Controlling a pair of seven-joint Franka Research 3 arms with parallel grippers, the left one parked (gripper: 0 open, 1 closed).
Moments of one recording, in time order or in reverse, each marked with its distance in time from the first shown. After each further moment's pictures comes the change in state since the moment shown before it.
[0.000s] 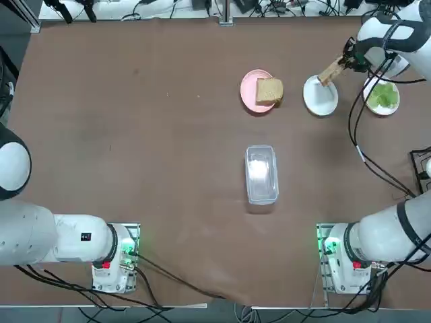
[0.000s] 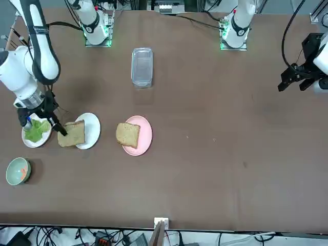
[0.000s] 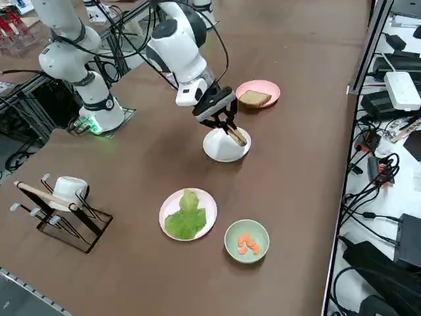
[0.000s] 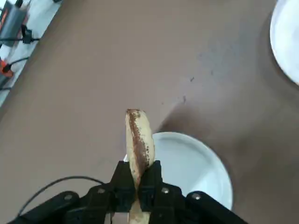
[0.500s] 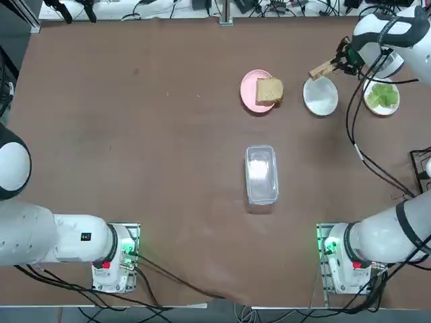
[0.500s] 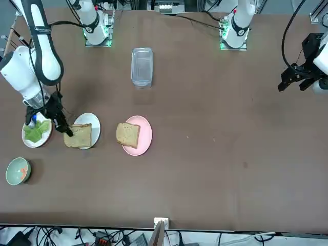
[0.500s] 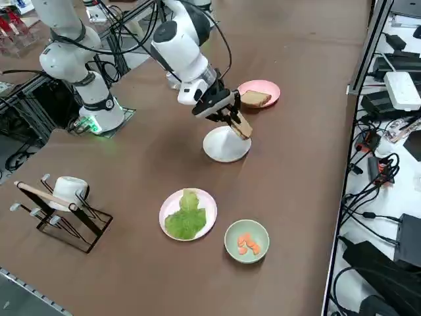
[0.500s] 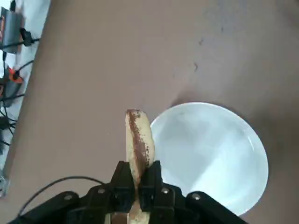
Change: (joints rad) arm 0.046 0.004 0.004 -0.017 0.159 -0.001 0.026
